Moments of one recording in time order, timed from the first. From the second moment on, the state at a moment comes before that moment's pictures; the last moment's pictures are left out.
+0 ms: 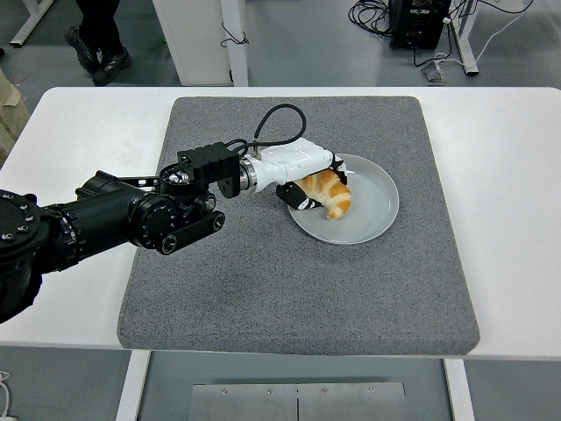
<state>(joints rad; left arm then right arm) -1.23 0.00 0.25 -0.65 1.20 0.27 -0.37 -0.14 0.00 0.02 0.14 -0.10 0.02 0.41</state>
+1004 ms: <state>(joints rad) -1.22 0.00 0.25 -0.64 1.17 0.26 -0.37 -0.14 0.00 0.02 0.14 -0.10 0.02 0.41</state>
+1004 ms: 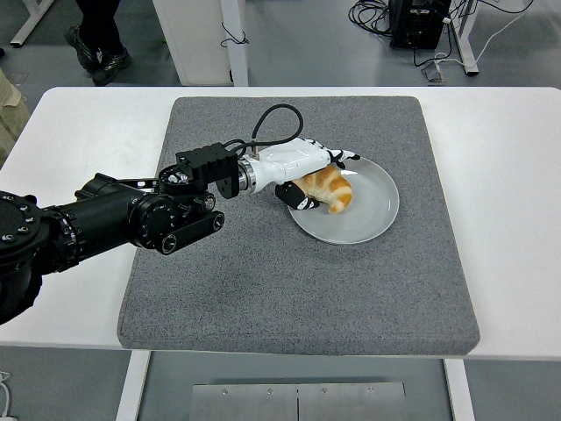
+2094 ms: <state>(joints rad) -1.39 0.08 -0.02 -0.81 0.78 0.18 -0.47 -0.14 0.00 0.02 0.14 -0.10 0.02 0.41</state>
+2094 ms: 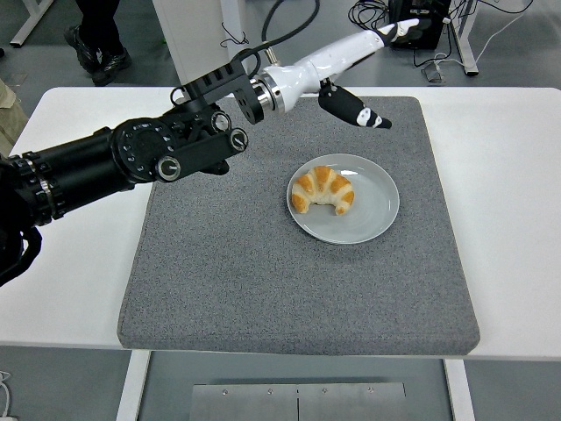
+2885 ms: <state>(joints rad) -1.29 0.16 -0.26 -0.69 0.29 0.18 -0.45 -0.14 0.00 0.02 0.14 -0.10 0.02 0.41</state>
